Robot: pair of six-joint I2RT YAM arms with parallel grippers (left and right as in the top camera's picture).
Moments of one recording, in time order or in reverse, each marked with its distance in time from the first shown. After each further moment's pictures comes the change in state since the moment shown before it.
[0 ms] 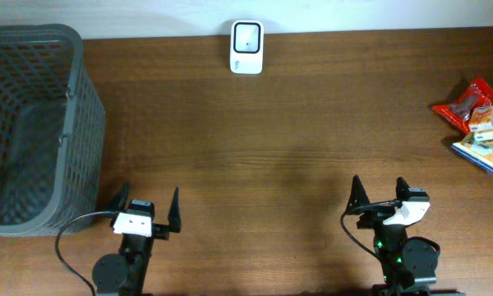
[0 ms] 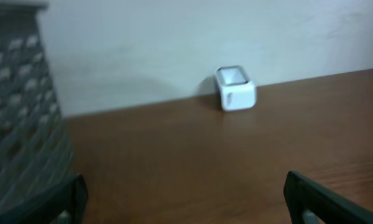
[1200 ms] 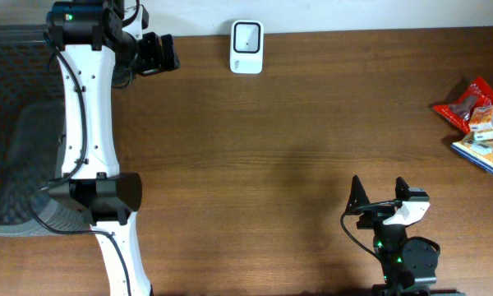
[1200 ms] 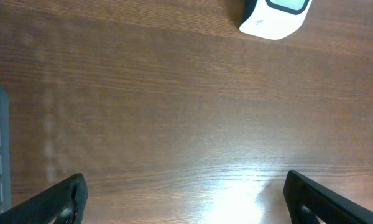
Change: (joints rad) left arm -0.008 2.267 2.713 -1.608 0.071 -0.269; right arm -0.001 0.002 0.000 0.000 -0.007 0.006
